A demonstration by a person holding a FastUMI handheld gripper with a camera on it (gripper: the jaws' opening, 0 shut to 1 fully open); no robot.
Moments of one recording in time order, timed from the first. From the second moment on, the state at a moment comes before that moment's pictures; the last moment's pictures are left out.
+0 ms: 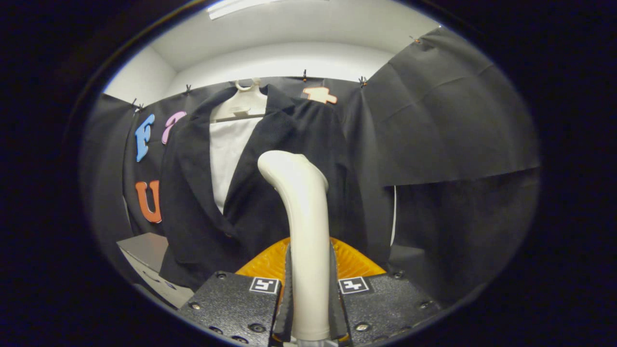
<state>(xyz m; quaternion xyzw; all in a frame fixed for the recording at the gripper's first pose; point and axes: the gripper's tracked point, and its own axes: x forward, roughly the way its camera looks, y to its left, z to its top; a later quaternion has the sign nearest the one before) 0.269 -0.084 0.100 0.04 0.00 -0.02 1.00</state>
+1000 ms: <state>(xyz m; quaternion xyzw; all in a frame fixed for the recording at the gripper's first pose) 0.197 -0.060 -0.114 0.05 0.20 -0.07 0.98</state>
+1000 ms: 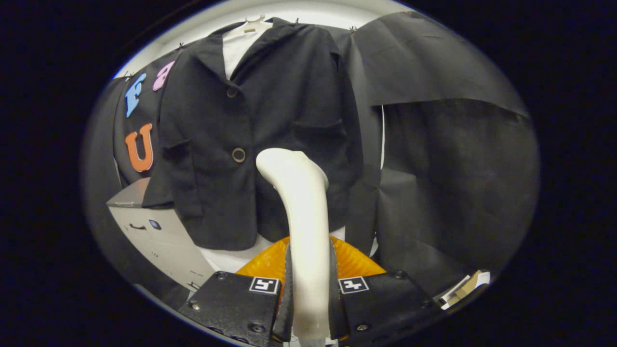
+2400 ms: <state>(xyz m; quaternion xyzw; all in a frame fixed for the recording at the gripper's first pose) -0.041 -0.105 -0.098 0.07 0.22 0.03 0.97</state>
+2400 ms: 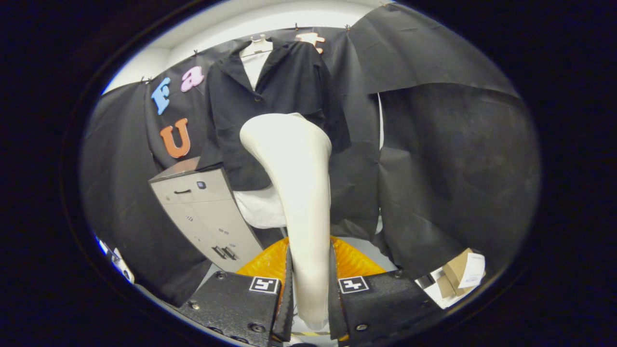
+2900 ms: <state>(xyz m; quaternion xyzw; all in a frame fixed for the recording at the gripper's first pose) -0.127 -0.143 -0.059 0.07 0.18 0.08 0.98</state>
